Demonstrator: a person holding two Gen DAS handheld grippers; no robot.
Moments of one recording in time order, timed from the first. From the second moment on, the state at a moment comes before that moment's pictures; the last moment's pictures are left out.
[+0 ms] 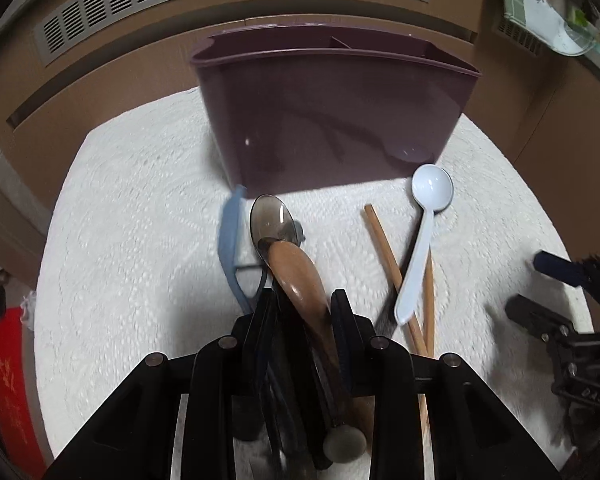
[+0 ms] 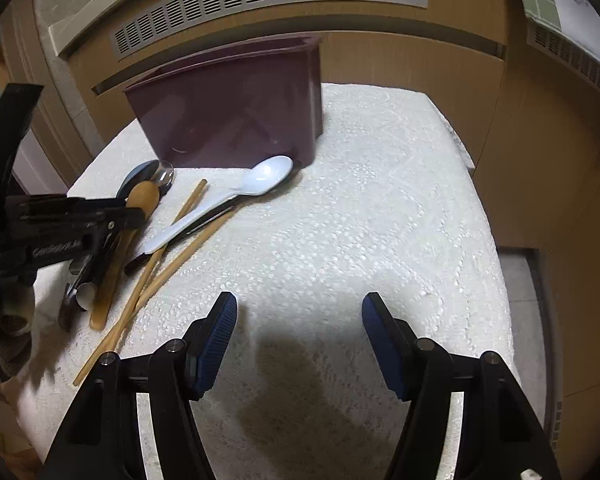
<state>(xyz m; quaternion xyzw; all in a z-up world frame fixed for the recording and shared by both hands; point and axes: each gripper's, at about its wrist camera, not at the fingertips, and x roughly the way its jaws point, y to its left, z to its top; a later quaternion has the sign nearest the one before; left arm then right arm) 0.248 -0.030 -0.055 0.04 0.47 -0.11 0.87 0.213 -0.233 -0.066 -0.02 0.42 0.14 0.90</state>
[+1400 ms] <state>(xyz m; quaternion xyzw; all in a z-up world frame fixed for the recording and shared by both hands) 0.243 -0.032 -0.045 0.01 0.49 -0.14 0.86 0.243 -0.211 -0.066 -0.03 0.48 0.19 0.85</state>
